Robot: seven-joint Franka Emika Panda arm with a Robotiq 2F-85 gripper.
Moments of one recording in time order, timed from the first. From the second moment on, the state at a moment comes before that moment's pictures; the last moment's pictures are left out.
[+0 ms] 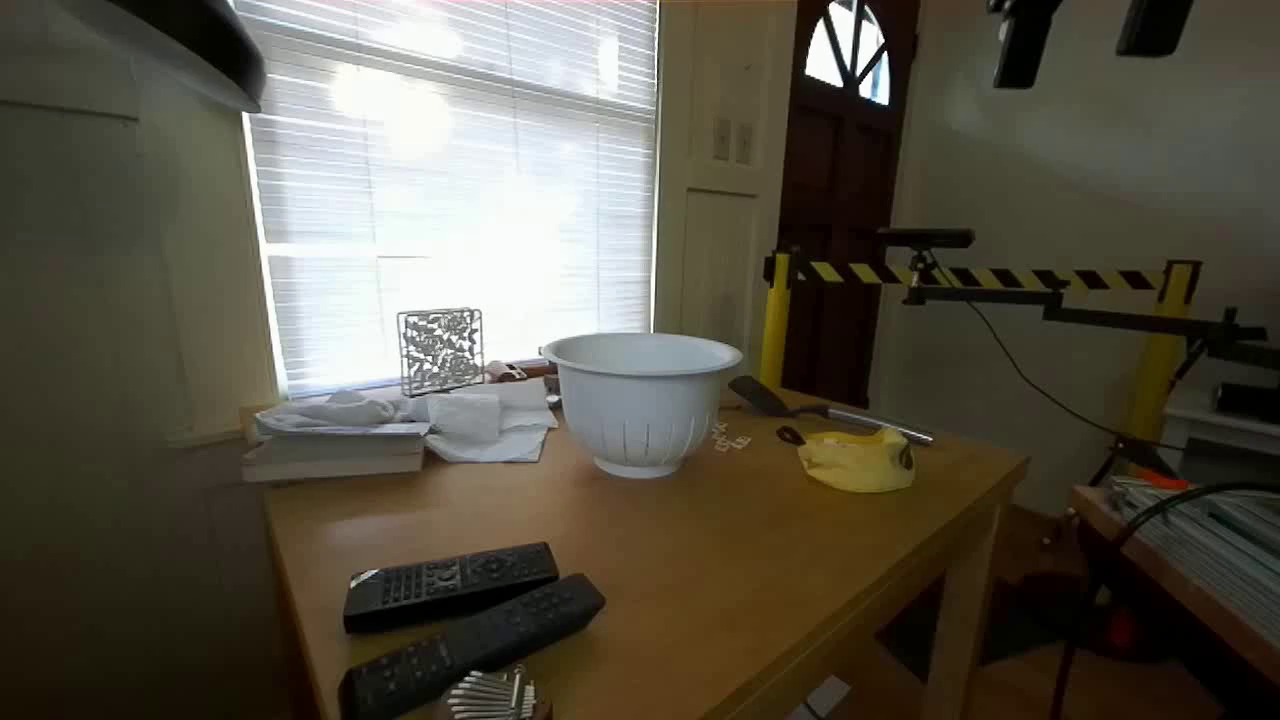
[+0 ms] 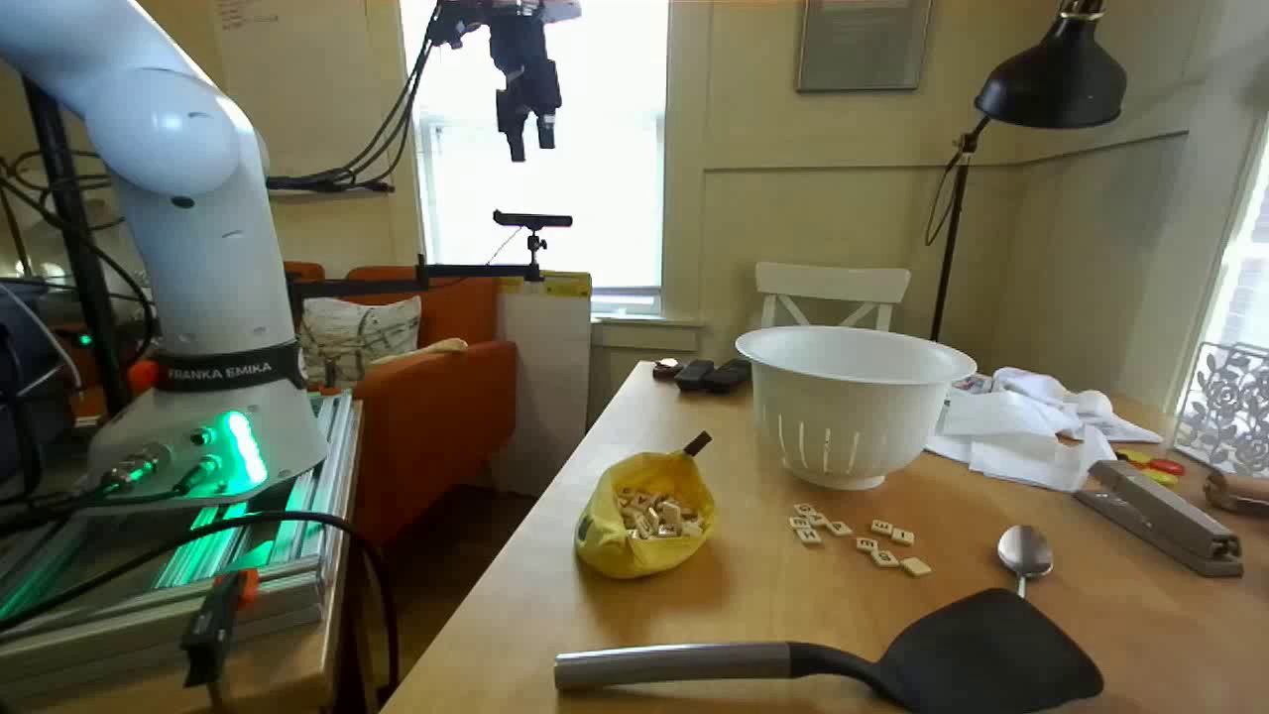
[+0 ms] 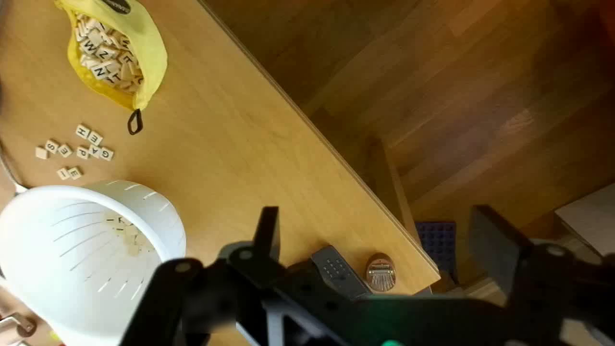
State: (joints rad) arm 0.09 -0.65 0.21 -2.46 -0.01 1.87 0.07
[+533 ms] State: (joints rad) arm 0.09 -0.65 0.21 -2.46 -0.01 1.87 0.07
